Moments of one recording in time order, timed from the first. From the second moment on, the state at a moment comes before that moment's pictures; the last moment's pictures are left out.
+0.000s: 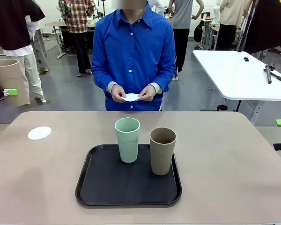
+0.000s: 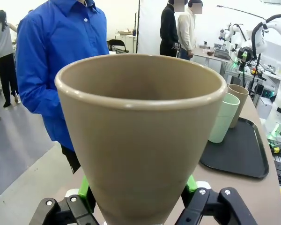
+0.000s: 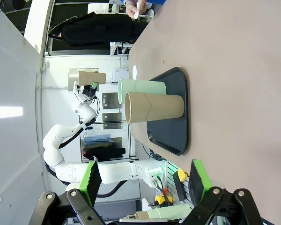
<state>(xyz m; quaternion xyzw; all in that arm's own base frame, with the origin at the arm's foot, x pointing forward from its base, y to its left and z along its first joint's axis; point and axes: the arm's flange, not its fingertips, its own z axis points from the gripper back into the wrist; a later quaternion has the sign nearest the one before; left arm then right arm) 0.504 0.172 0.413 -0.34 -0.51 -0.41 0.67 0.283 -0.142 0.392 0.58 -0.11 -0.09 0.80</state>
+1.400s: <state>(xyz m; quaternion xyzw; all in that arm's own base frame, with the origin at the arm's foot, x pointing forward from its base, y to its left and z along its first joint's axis) 0.526 0.170 0.328 -0.42 -0.50 -0.43 0.62 0.283 -0.142 0.392 0.58 -0.11 -0.09 0.80</state>
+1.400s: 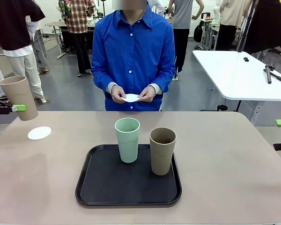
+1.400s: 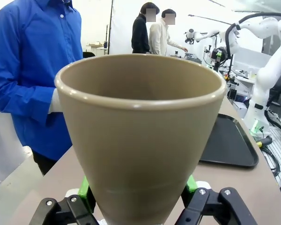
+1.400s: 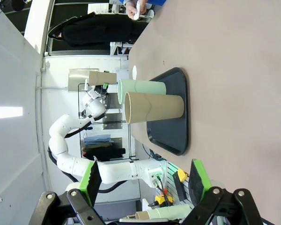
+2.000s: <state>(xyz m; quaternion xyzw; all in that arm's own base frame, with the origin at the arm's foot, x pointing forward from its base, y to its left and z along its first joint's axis) 0.547 0.169 0.279 -0.40 -0.50 -0.47 0.61 0.283 -0.142 0.392 0.58 -0.11 -0.09 0.80</state>
